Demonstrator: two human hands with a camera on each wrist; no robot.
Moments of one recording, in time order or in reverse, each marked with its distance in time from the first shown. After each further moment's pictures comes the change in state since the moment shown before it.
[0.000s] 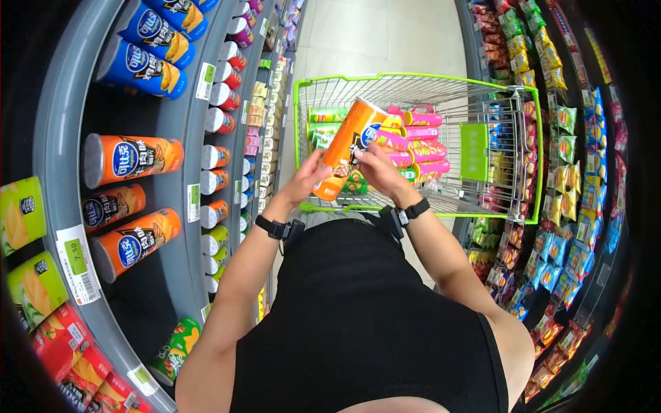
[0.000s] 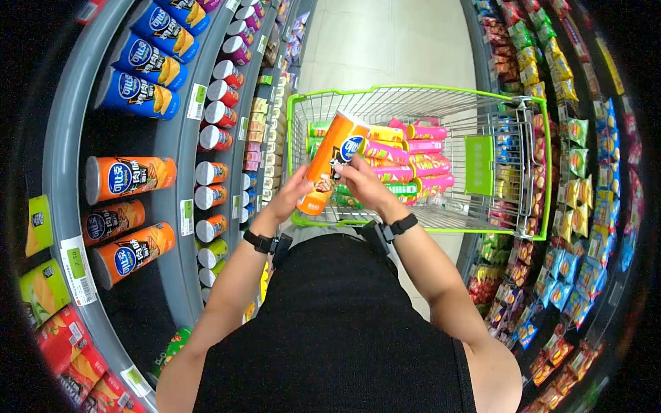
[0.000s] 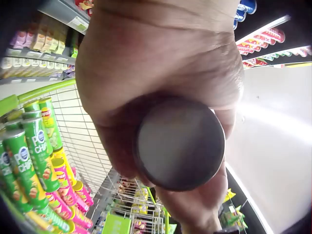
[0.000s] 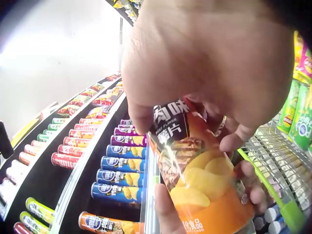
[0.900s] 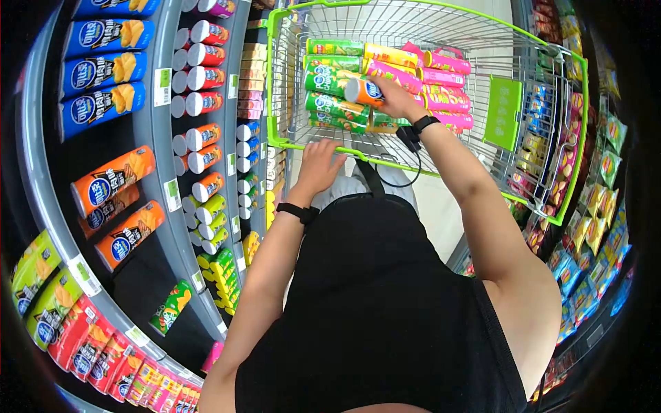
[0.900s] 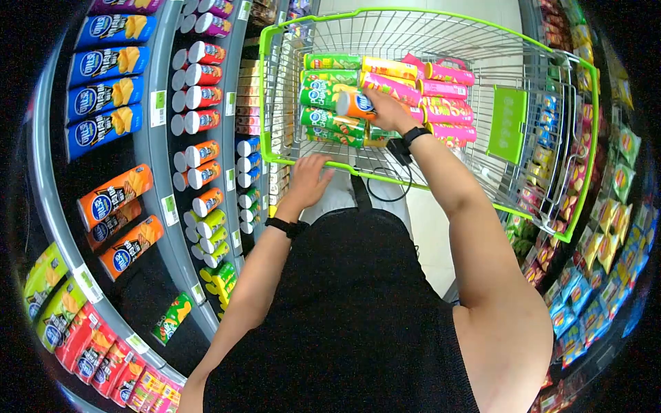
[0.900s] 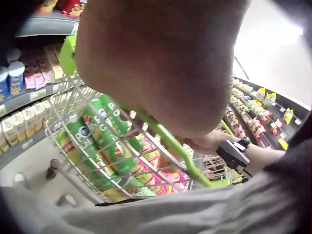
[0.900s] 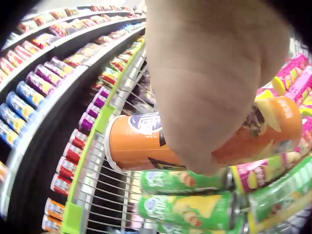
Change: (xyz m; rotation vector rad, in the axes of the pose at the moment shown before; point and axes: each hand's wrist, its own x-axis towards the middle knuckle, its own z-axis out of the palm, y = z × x) left_hand 0.070 -0.102 0.043 1.448 0.258 -0.061; right_hand 0.135 0.023 -0.255 -1.360 -0.228 -0.210
